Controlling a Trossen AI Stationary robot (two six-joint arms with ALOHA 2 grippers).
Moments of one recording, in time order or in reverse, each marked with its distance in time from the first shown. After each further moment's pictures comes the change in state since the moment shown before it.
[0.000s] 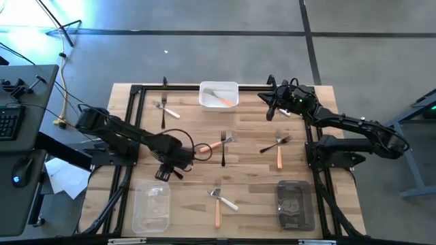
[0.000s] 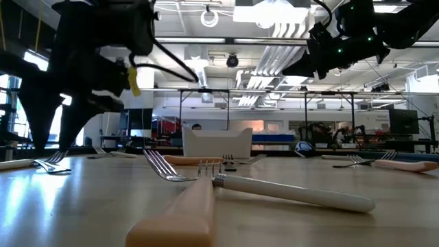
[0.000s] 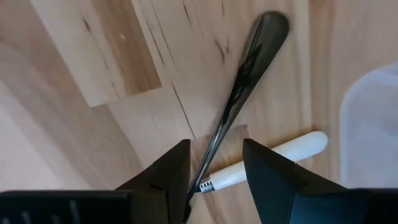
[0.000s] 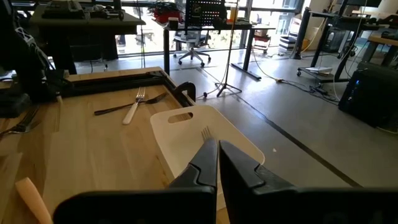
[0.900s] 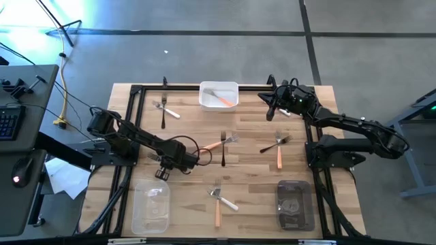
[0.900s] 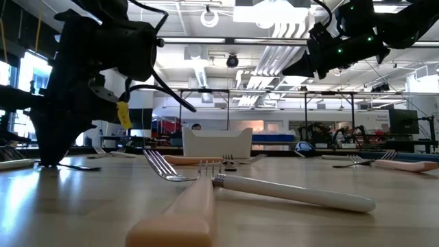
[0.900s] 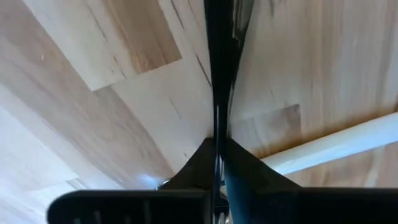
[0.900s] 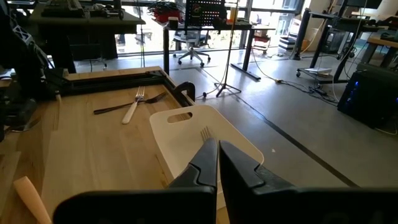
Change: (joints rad) left arm -0.023 0.139 0.007 -0.053 -0.120 0.058; right arm 0.000 0.000 0.000 0.000 0.001 -0.008
